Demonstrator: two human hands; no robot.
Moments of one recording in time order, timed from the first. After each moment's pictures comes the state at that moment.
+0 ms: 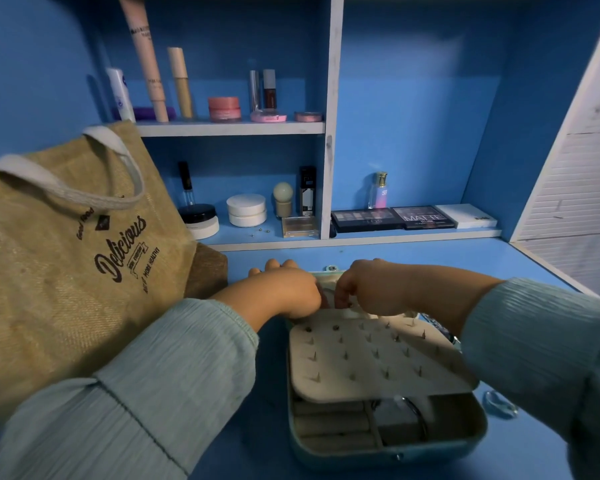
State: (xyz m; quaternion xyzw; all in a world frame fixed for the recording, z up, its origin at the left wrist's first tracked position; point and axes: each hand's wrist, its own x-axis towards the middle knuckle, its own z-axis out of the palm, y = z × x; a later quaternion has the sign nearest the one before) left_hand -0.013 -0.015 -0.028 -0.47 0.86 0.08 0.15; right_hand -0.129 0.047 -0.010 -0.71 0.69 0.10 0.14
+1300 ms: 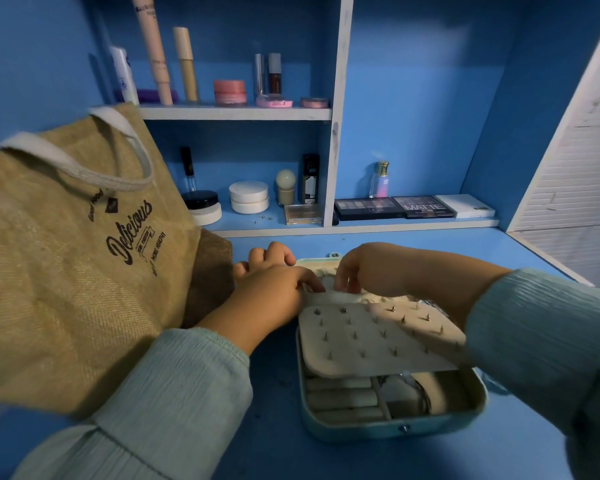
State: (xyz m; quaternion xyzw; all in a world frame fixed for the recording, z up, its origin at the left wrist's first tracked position) left_hand 0.023 -0.004 -0.051 -0.46 0.88 0.08 -0.08; right_hand -0.112 0.055 -0.003 -0.66 0.73 0.03 0.17
